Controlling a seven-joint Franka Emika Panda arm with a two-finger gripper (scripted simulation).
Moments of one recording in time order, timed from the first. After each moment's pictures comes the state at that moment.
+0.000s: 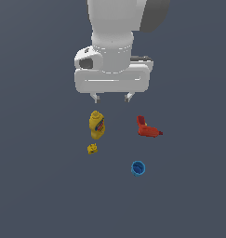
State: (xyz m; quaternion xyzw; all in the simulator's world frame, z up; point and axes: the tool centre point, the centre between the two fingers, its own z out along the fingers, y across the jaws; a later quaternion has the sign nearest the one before) arm 0.014 0.000 0.342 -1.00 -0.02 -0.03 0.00
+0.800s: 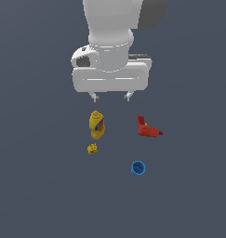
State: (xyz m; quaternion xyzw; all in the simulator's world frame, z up) arm 0.015 -0.003 0.346 -1.00 -0.01 -0.03 0.01
